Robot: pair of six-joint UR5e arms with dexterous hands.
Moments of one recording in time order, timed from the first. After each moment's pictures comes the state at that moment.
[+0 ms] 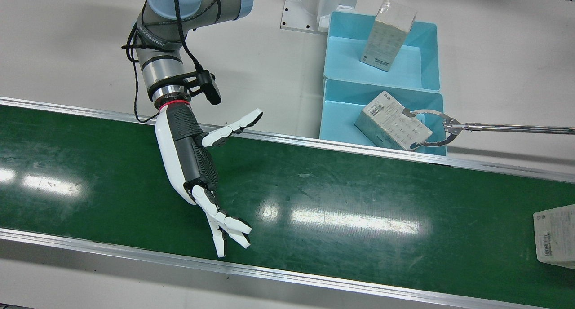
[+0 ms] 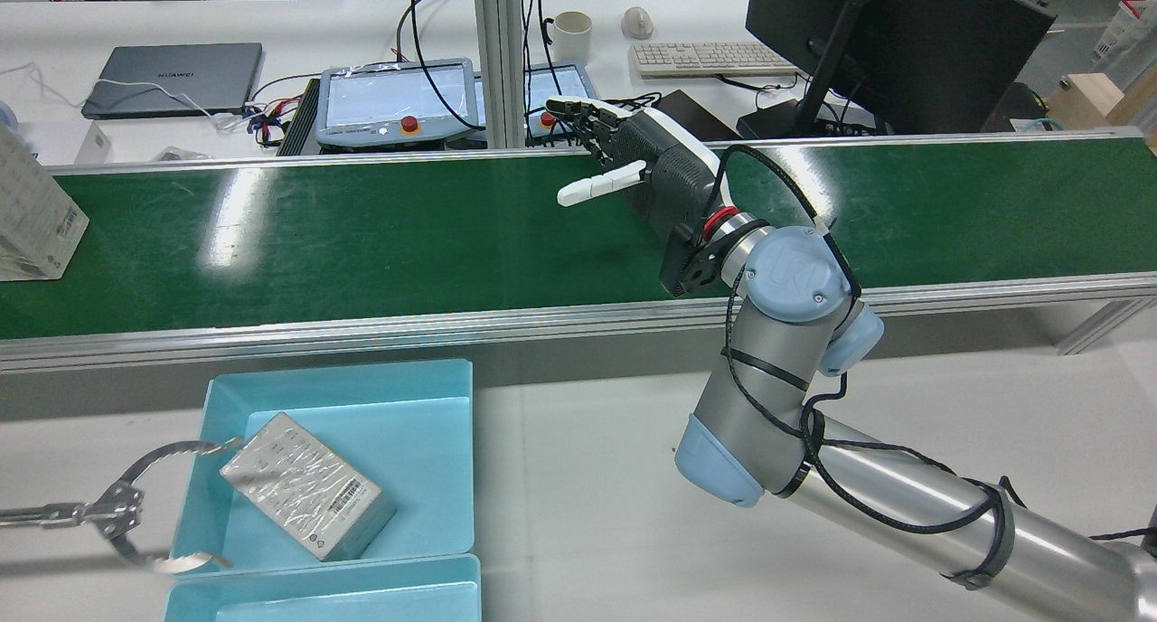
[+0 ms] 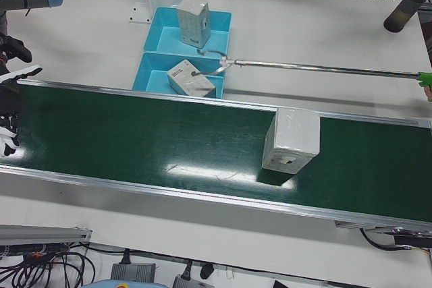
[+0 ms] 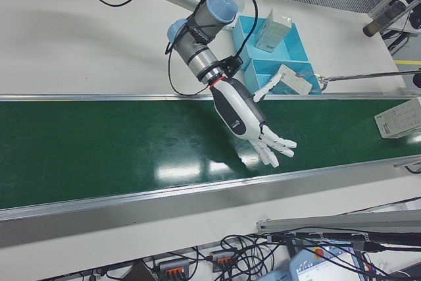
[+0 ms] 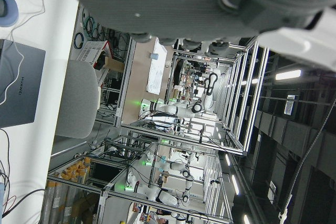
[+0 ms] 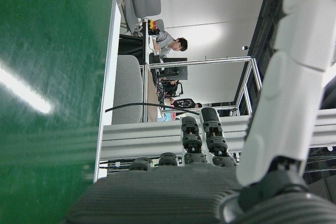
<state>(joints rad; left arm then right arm) -1.86 -1.90 -1.77 0.60 1.96 -0.16 0.75 -0.86 1.63 -3.55 -1.17 -0.12</state>
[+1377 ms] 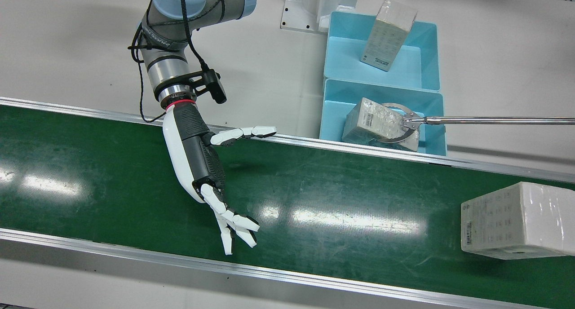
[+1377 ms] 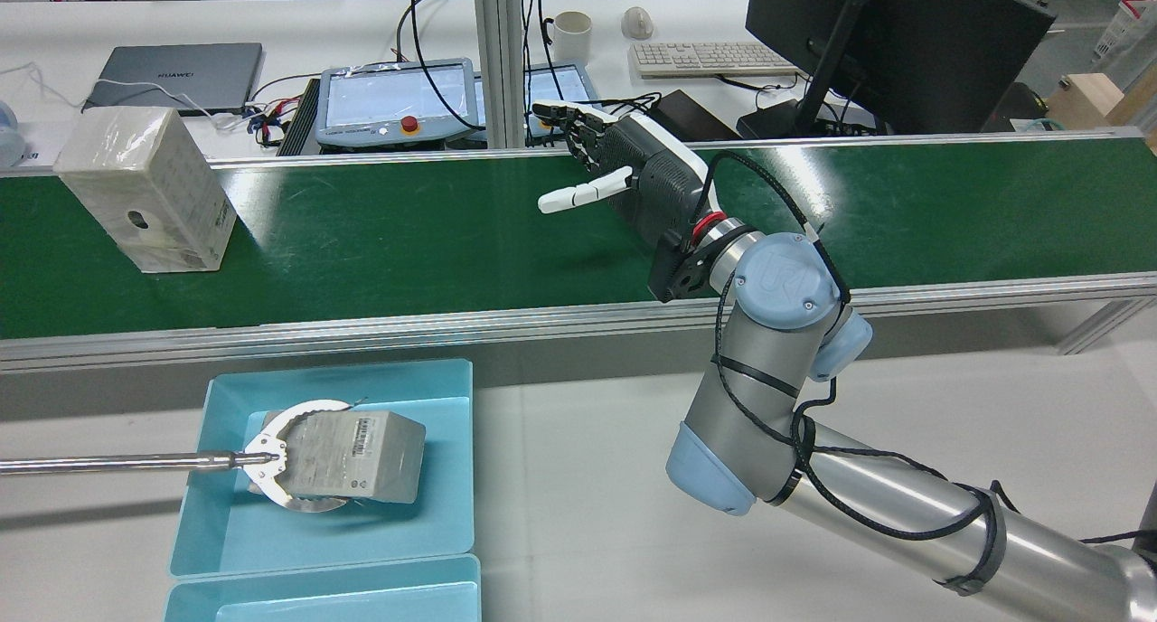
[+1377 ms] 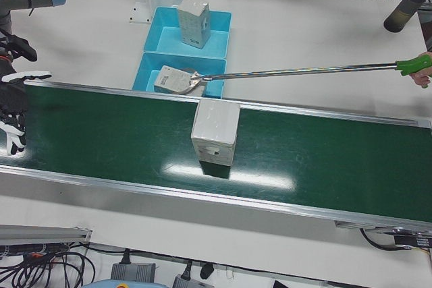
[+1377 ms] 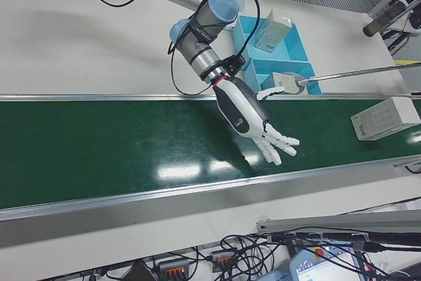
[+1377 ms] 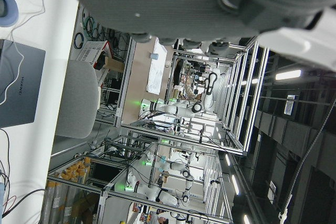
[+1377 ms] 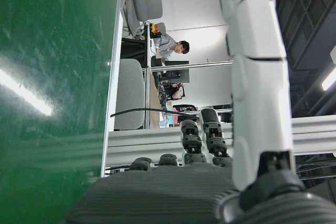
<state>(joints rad) -1.86 -1.90 -1.77 0.60 1.96 -0.16 0.74 -0.86 1.62 -3.54 -1.17 -0.12</state>
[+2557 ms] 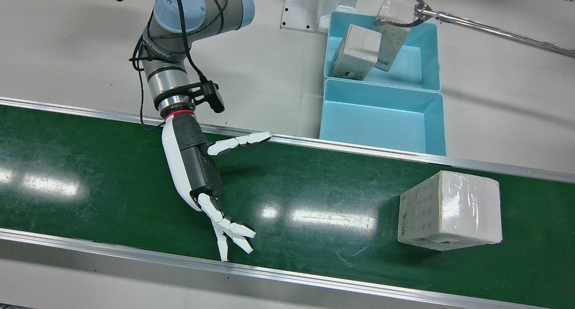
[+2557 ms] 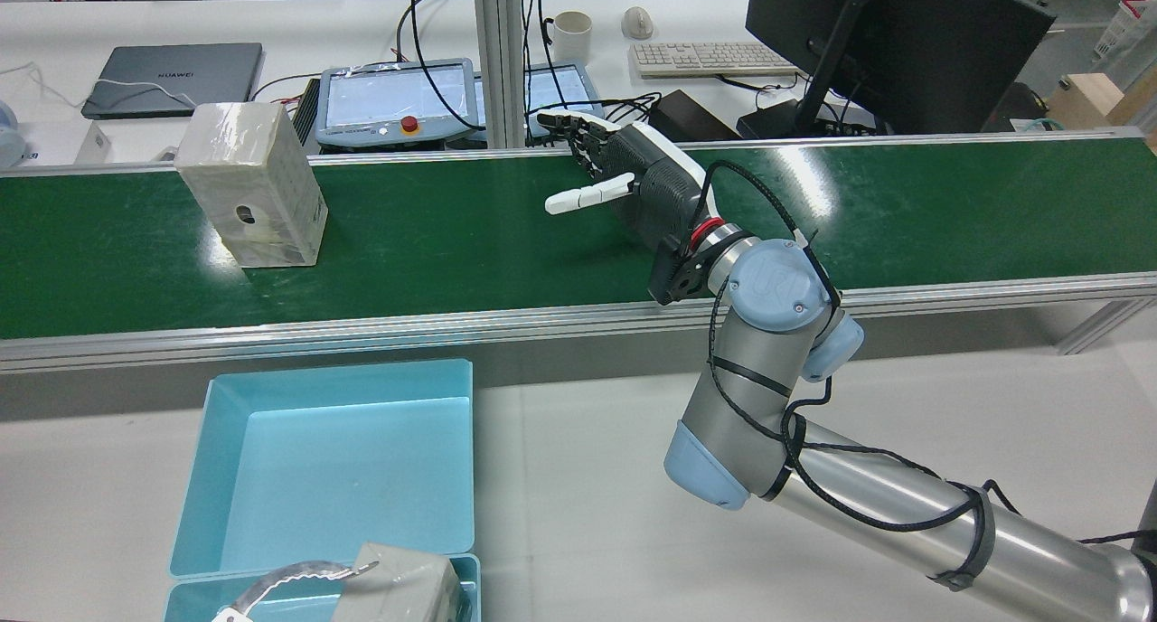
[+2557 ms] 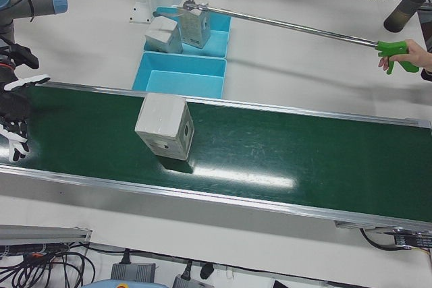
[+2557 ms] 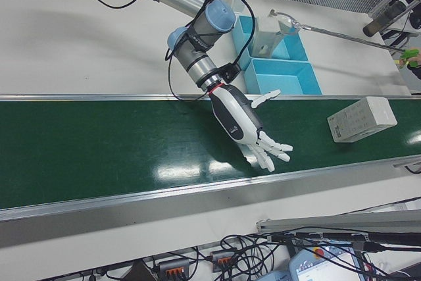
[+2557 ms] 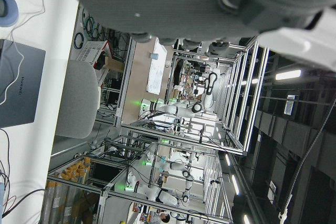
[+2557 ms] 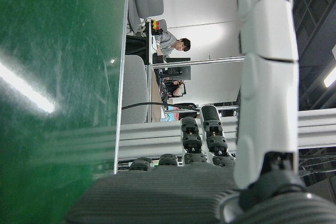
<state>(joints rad) -1.86 -1.90 -1.77 0.60 1.96 -0.16 0.74 -0.85 1.57 -3.50 -1.17 -0.12</state>
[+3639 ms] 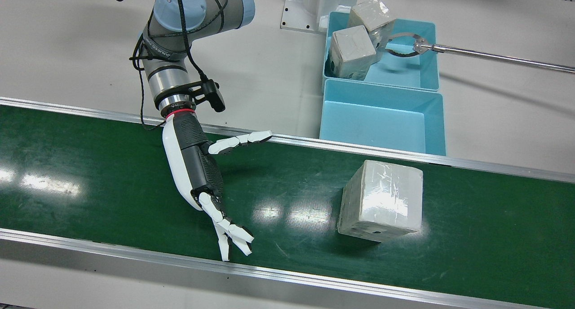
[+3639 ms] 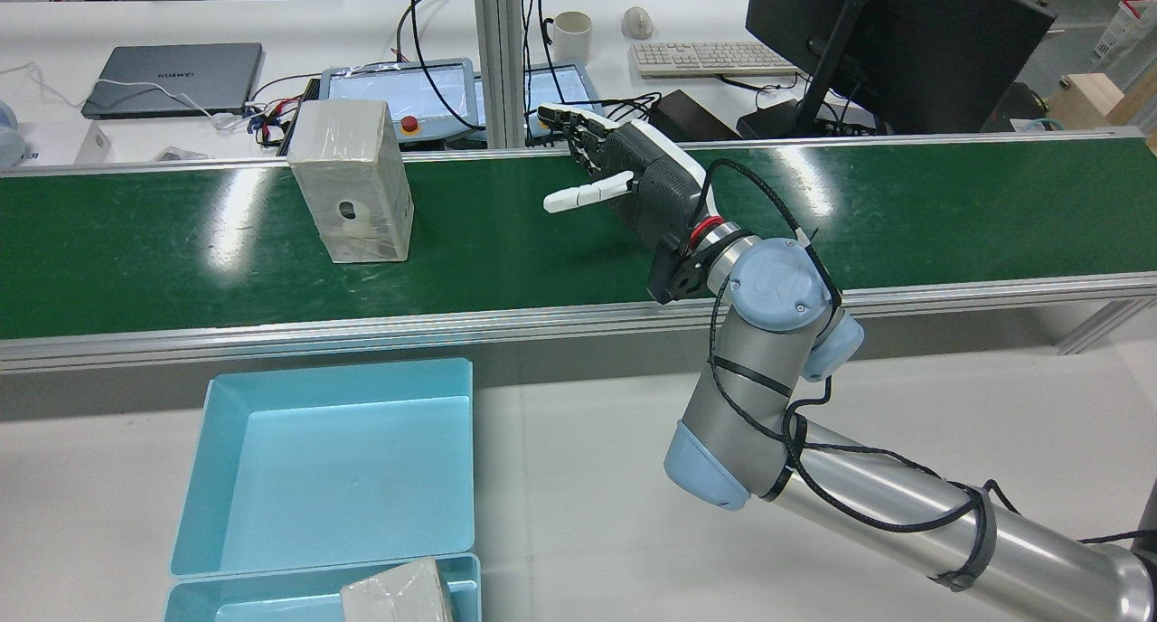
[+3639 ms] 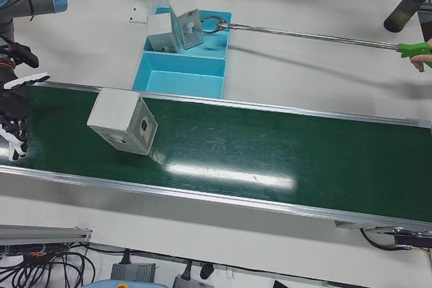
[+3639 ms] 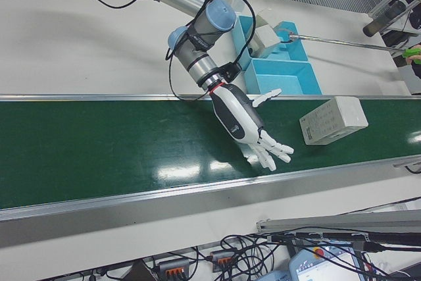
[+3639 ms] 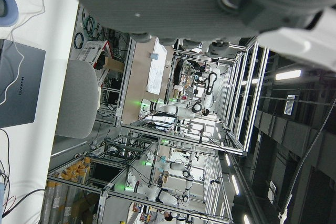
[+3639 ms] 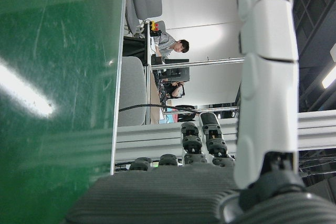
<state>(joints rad) -1.86 -1.90 -1.77 0.60 1.96 -0.16 0.74 -0.85 1.57 -3.50 -1.17 -0.12</state>
